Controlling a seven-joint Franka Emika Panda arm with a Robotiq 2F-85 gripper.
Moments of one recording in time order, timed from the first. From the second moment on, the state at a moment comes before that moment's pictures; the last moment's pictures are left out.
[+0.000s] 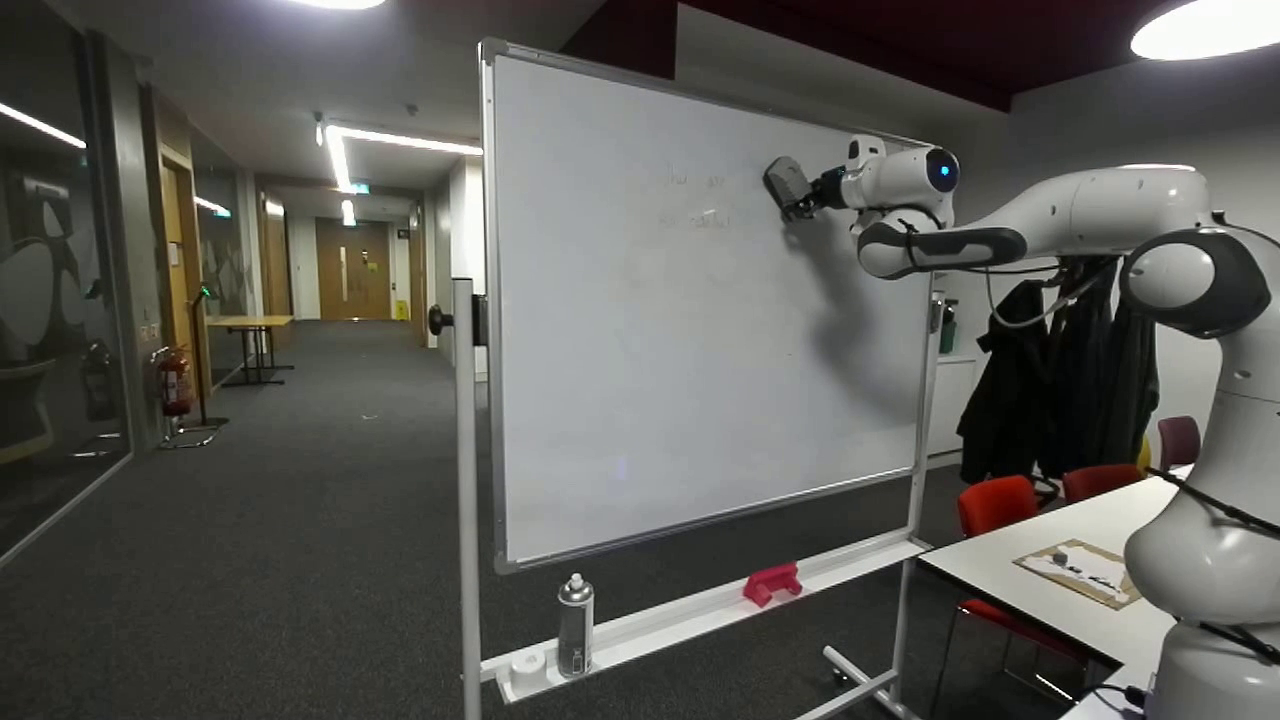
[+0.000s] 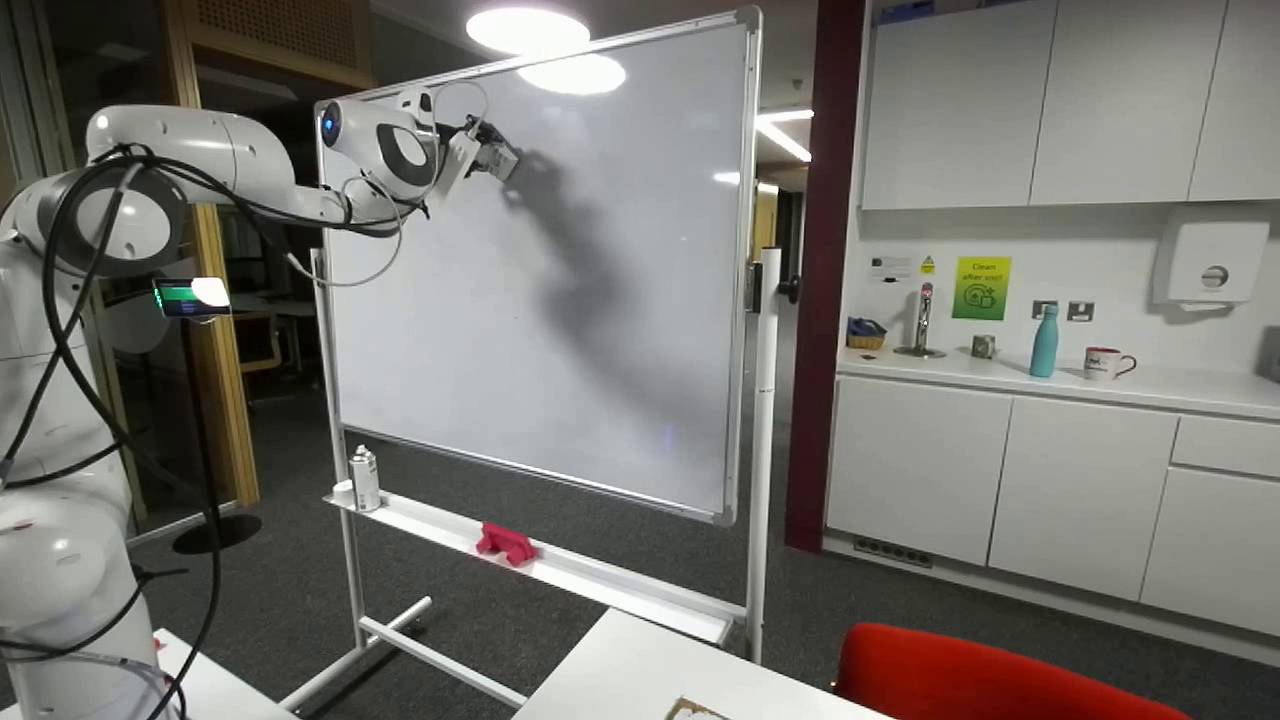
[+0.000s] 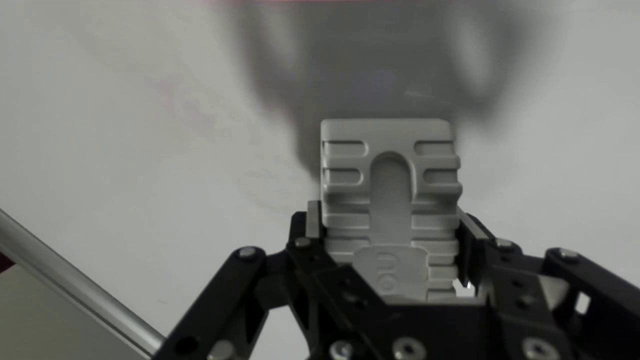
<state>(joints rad) -0.40 -0.02 0.34 -1.56 -0.64 3.12 -0.18</state>
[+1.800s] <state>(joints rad) -0.40 -0.03 0.39 -1.53 -0.91 2.98 0.24</state>
